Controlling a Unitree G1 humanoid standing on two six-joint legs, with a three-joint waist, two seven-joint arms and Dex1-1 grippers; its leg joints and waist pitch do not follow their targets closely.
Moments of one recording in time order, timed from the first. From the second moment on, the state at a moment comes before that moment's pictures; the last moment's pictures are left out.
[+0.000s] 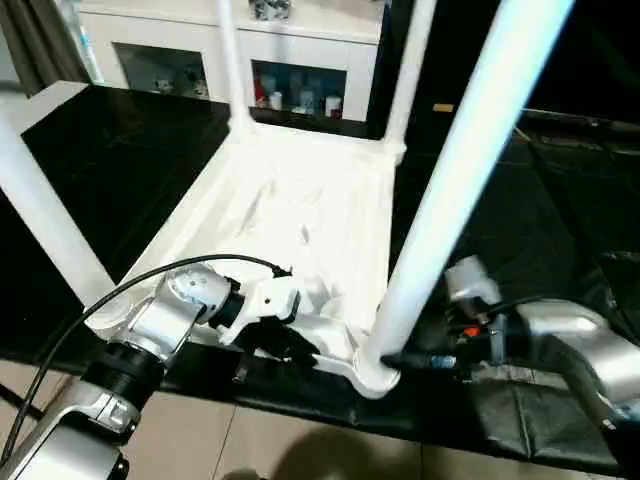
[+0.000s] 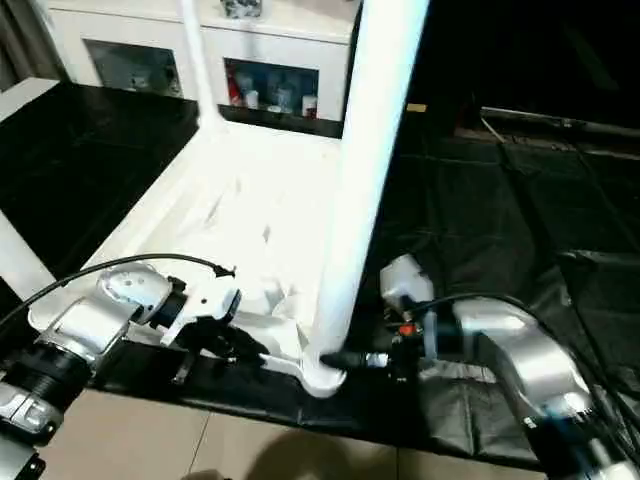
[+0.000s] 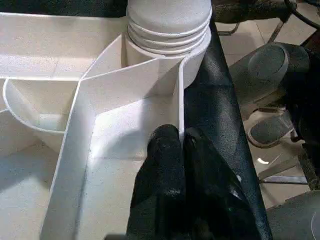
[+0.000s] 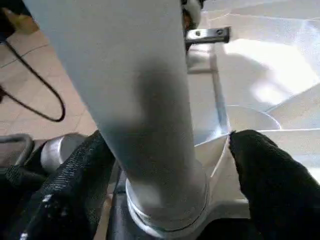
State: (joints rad) left arm -0.56 0.45 -0.41 0.48 0.00 -0.02 -1.52; right arm -0.30 -0.60 0.24 0.11 0.41 0.34 1.33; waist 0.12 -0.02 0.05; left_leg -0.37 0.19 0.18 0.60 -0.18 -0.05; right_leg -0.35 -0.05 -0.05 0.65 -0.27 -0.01
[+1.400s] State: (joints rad) left arm -0.75 0.21 -0.24 0.78 0.04 0.24 -0.91; right arm -0.51 -0.15 0.05 0.48 0.19 0.26 0.50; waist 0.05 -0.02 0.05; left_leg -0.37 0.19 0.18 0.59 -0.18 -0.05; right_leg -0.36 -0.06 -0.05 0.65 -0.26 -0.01
